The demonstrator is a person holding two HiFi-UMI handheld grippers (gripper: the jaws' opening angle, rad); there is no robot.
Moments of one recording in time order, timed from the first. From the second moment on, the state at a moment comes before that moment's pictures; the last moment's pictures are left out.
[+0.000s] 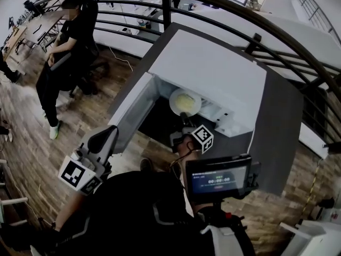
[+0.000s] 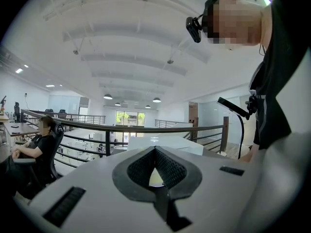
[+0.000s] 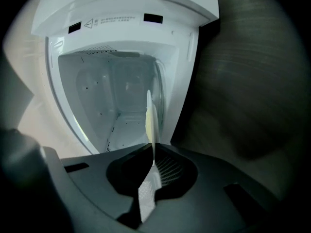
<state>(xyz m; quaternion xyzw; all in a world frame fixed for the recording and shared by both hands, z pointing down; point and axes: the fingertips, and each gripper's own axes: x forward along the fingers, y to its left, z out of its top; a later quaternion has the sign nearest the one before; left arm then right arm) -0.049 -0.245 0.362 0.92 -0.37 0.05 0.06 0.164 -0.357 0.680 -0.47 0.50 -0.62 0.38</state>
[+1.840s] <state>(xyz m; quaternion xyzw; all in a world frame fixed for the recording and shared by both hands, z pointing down) 0.024 -0.267 0.396 0.98 -0.20 0.02 0.09 0.164 -0.197 0.516 -0.41 0.55 -0.58 0.44</state>
